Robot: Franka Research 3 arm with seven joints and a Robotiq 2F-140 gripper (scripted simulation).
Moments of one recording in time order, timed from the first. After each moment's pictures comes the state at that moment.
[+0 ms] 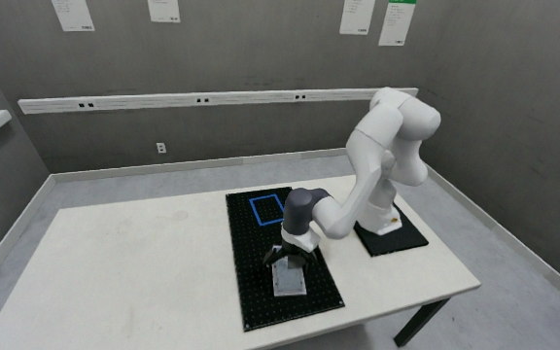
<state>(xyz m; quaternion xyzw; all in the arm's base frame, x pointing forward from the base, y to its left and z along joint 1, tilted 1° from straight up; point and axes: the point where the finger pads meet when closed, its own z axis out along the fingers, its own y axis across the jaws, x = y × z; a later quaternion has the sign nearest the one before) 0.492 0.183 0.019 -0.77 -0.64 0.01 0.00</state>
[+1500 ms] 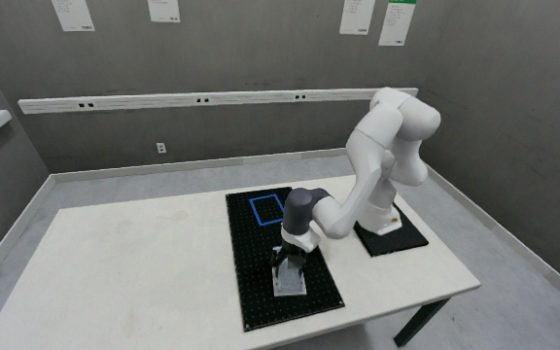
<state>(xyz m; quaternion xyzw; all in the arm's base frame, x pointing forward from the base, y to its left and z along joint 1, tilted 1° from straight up) 0.492 0.183 0.019 -0.77 -0.64 0.01 0.00</state>
